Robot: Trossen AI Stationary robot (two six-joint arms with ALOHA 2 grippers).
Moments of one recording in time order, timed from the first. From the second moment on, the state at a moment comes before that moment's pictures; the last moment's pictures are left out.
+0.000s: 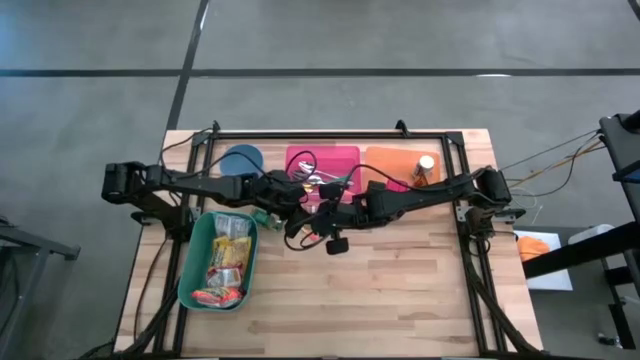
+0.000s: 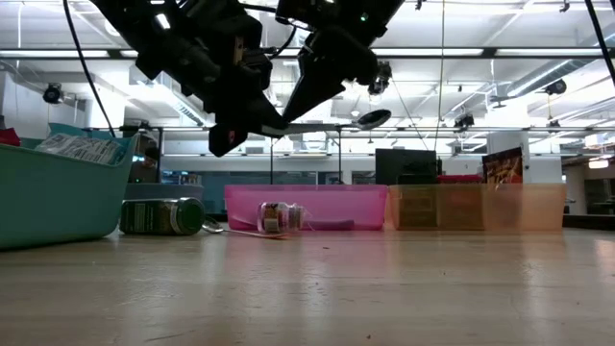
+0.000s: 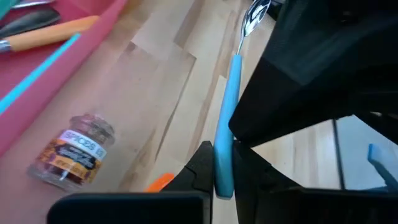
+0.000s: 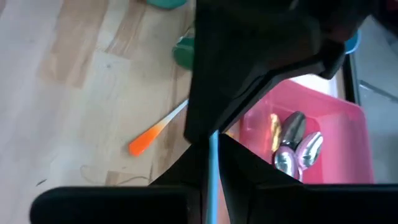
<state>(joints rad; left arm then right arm) 0.13 1.48 0.79 0.04 0.28 -0.52 0.10 1.86 1.47 -0.49 0.31 -0.23</state>
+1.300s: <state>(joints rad) 0.25 1.09 0.78 -0.04 -0.16 -0.28 0.18 1.61 1.68 -0.52 0.83 -0.01</state>
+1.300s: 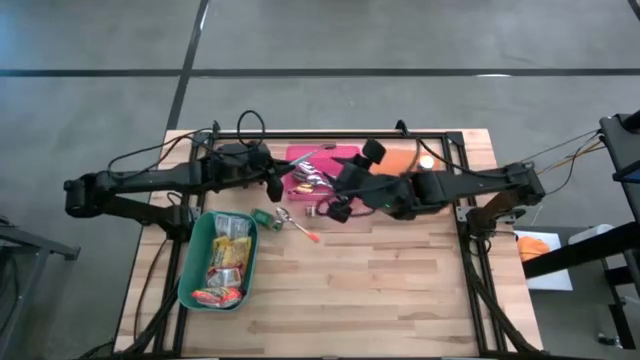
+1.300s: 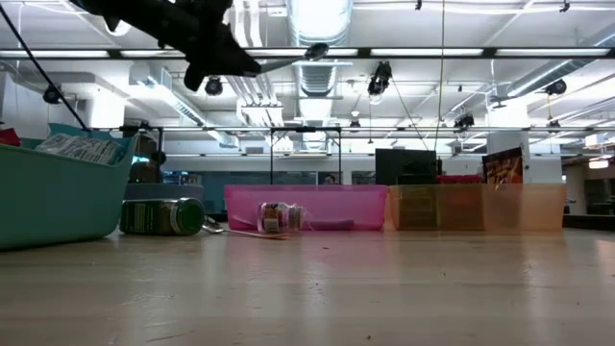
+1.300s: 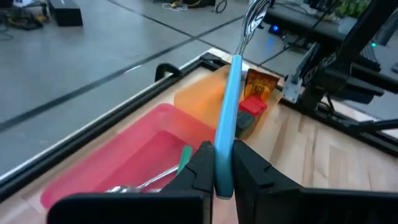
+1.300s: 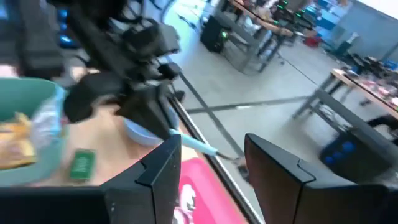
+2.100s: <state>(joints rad) 0.24 1.04 0.78 0.12 -0.04 -0.18 0.21 1.43 1.34 -0.27 0.78 0.13</state>
